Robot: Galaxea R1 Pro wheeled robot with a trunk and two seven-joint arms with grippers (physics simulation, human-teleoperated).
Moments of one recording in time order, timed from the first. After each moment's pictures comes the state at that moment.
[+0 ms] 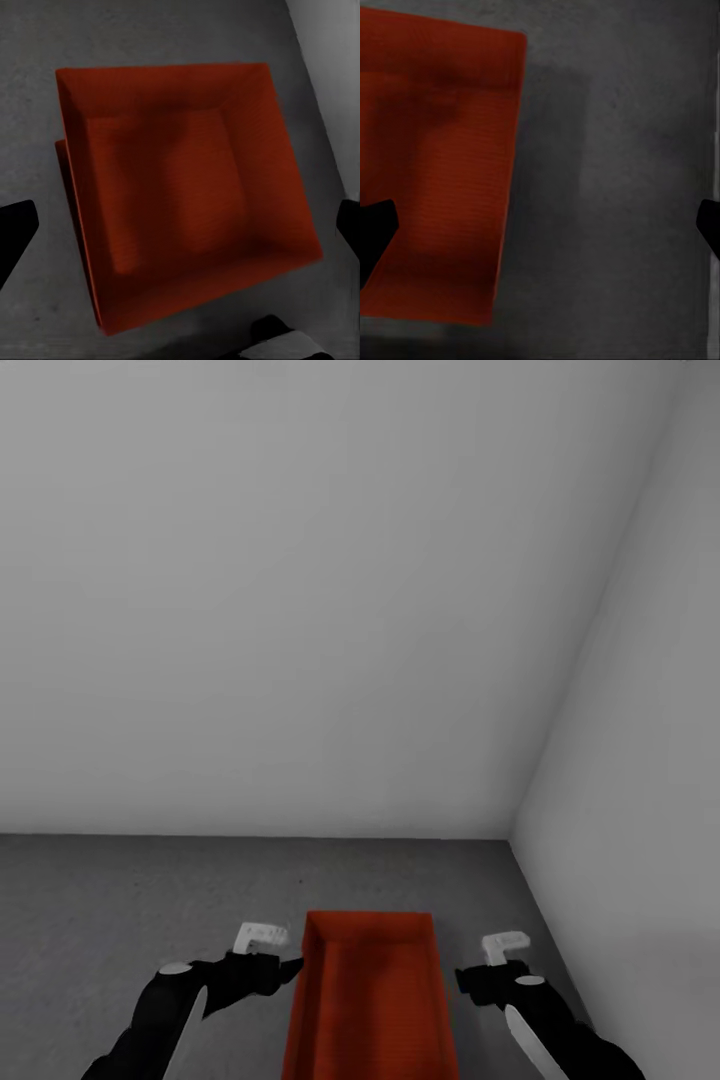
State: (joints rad) left arm -0.21 -0.01 0.01 -1.31 -0.04 0.72 -0.43; right arm -0.30 -0.22 0.45 -1.12 -0.44 0.57 -0.28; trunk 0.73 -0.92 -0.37
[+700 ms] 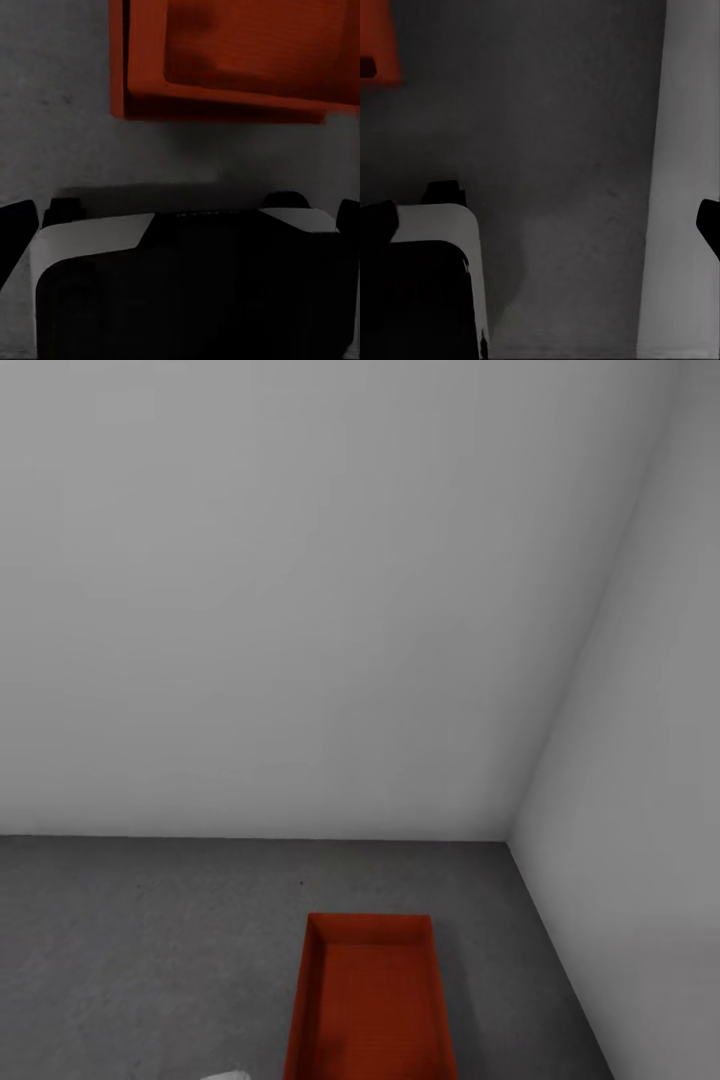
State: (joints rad) left arm -0.21 0.03 0.17 -0.55 -0.04 0.39 -0.37; right arm -0.30 -0.08 0.46 -0.19 -0.44 0.10 -0.28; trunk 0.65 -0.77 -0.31
